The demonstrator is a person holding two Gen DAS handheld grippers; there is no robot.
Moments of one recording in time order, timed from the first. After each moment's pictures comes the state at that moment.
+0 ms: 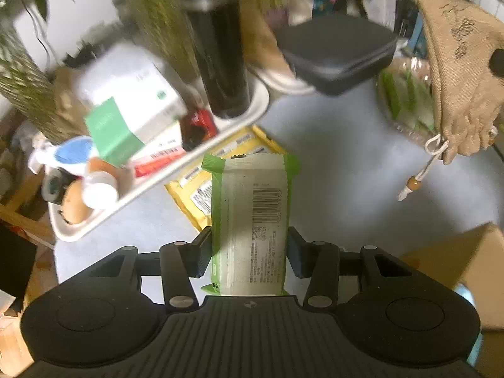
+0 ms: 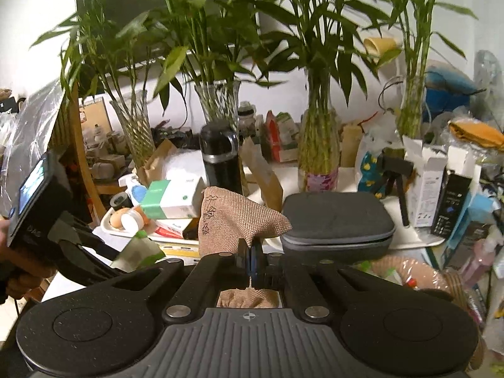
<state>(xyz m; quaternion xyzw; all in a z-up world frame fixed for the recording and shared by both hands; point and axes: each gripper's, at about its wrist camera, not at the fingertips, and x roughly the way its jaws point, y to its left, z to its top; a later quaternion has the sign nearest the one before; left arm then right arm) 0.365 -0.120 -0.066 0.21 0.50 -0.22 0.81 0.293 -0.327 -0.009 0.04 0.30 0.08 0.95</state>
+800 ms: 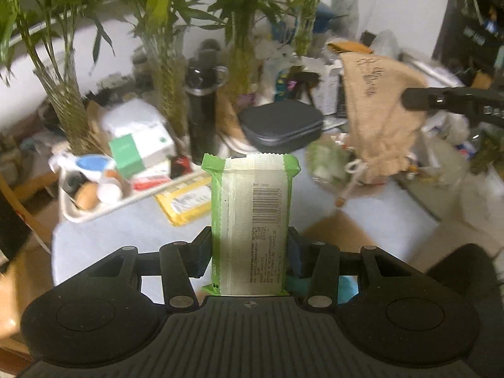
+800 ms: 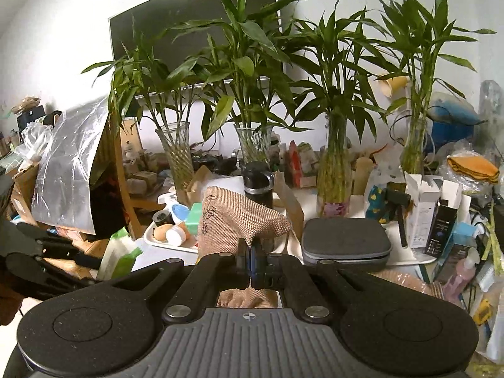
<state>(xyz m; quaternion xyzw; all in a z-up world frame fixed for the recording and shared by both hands) 0.228 -0.081 0.027 0.08 0.41 -0.27 0.86 0.211 -0.314 0.069 0.04 0.27 0.11 0.96</state>
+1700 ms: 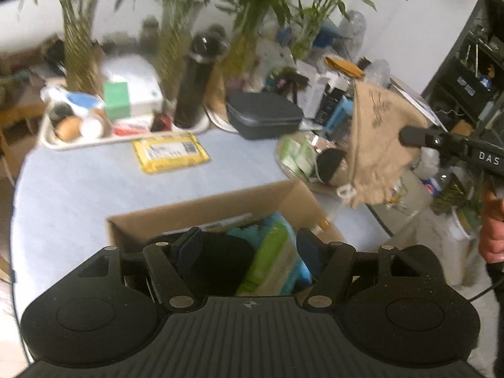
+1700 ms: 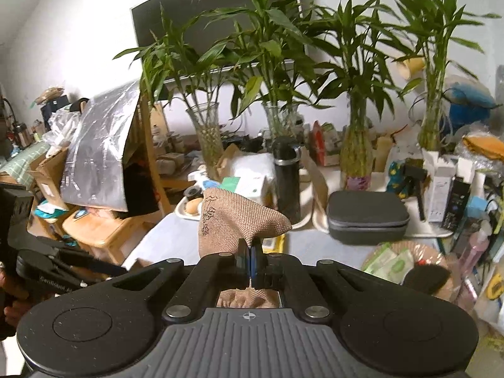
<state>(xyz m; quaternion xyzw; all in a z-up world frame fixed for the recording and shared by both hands) 0.175 -0.045 0.005 -0.03 0.43 -0.27 0.86 0.160 -0.309 0.065 0.05 0.31 0.17 0.93</state>
